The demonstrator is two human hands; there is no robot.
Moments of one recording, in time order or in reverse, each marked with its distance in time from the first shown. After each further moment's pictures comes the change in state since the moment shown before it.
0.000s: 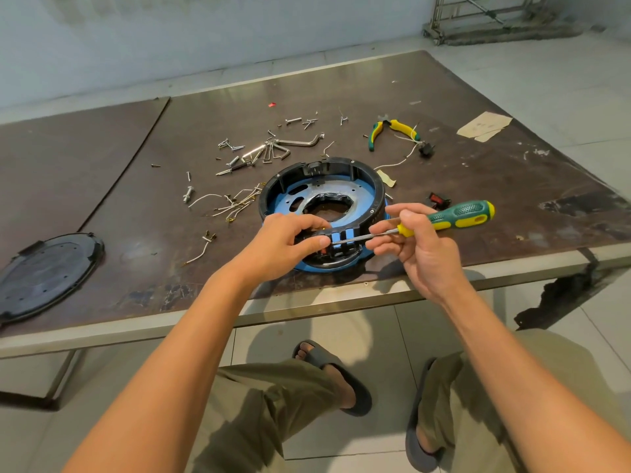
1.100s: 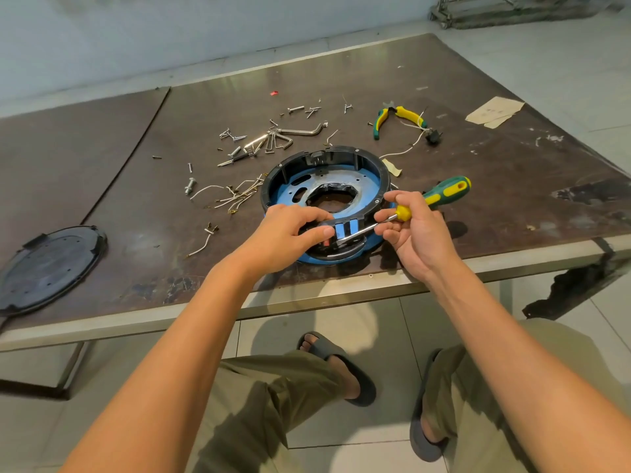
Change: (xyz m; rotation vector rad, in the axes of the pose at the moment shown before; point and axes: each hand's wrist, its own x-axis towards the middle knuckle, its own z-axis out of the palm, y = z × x) left_hand 0.002 0.002 0.001 0.036 -0.027 -0.030; right_hand 0.022 0.006 0.010 0.078 0.260 0.262
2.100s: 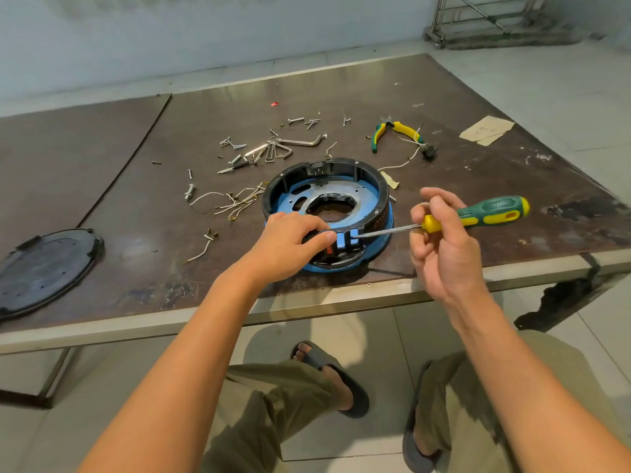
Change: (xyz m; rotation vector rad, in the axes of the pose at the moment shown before) left_hand 0.007 -0.013 0.009 0.078 0.090 0.043; right_hand -0.028 -0.013 -0.015 0.095 -0.200 -0.336
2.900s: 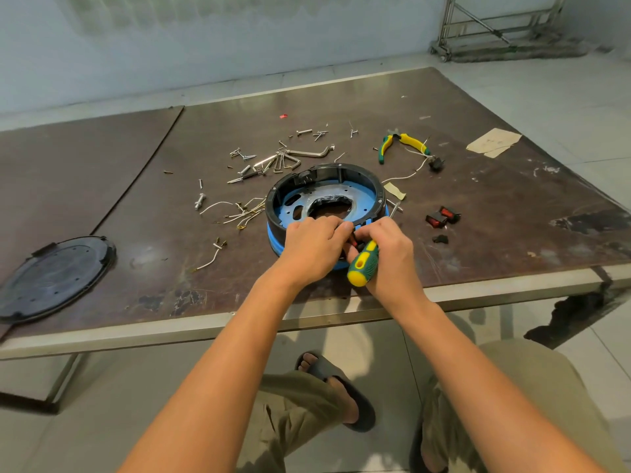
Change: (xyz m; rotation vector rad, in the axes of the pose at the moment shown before) left_hand 0.023 0.027 0.013 0.082 0.103 -0.179; right_hand 0.008 0.055 0.025 -1.259 -0.187 -0.427
